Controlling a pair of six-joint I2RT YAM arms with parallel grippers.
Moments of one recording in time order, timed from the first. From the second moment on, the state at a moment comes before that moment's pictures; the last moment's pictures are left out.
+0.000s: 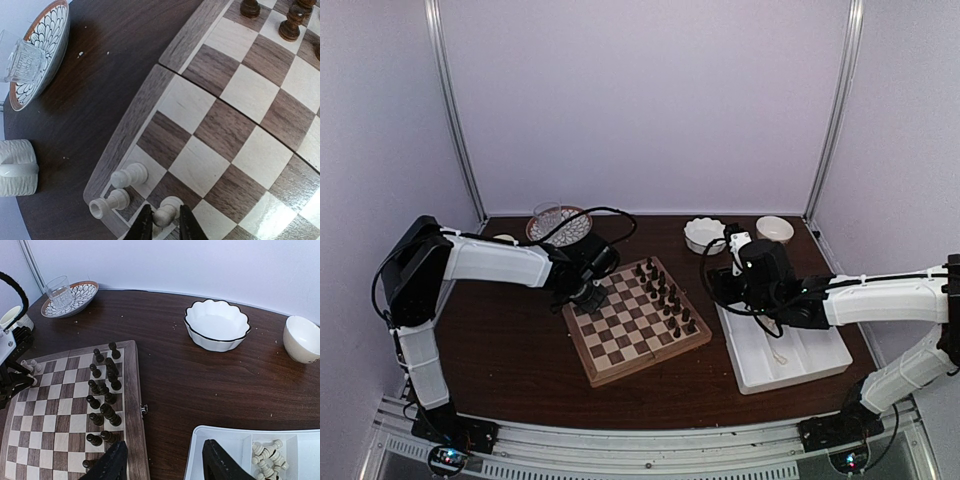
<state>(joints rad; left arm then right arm) -0.81 1.90 1.24 -0.42 -0.47 -0.10 0.84 1.36 0.75 0.10 0.45 0.35</state>
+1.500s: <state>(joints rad) -0.95 1.25 0.64 0.22 -0.50 -0.01 0.61 1.27 0.64 -0.25 0.48 0.63</state>
